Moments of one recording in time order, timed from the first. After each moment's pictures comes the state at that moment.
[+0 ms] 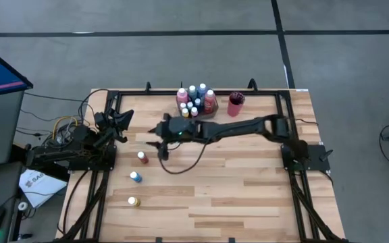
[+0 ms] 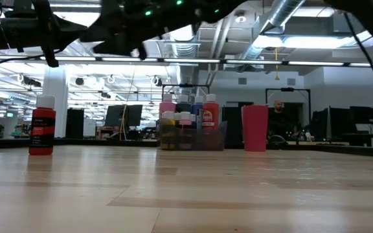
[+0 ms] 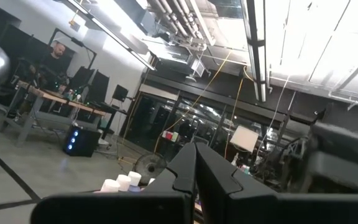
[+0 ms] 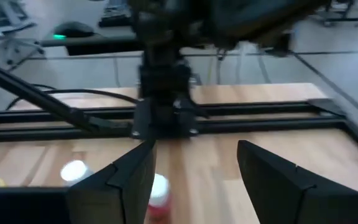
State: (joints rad) left arm 0.18 0.02 0.01 0.45 -0.42 -0.24; right arm -0.01 2.21 1.82 0.10 0.04 0.02
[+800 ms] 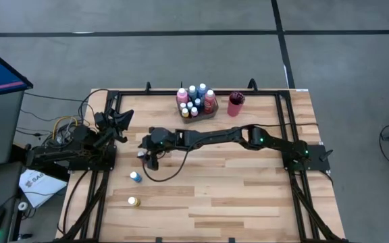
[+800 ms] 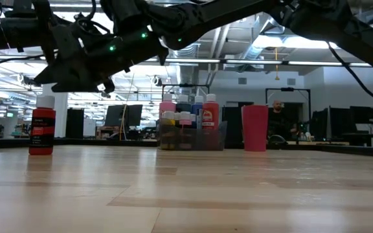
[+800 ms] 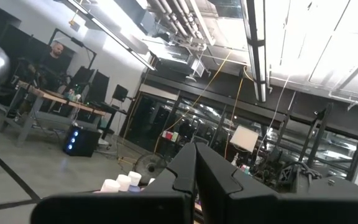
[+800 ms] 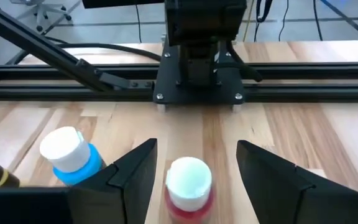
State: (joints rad) left arm 0.18 0.02 0.01 0.45 -0.42 -0.24; right arm 0.00 2.57 2.23 -0.08 -0.09 0.03
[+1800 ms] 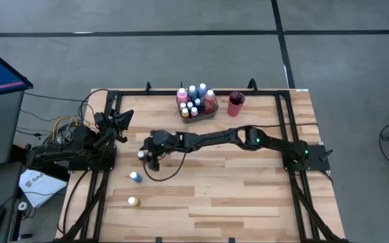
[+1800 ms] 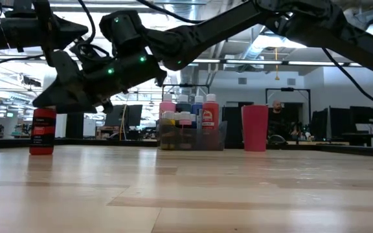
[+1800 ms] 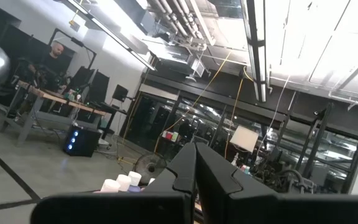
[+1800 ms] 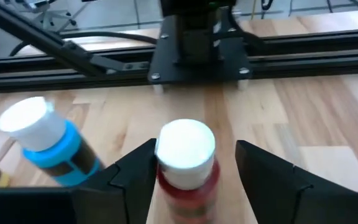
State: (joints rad) left arm 0.18 0.02 0.01 0.45 -0.42 -0.24; right arm -0.02 2.63 2.18 0.03 -0.12 0.08
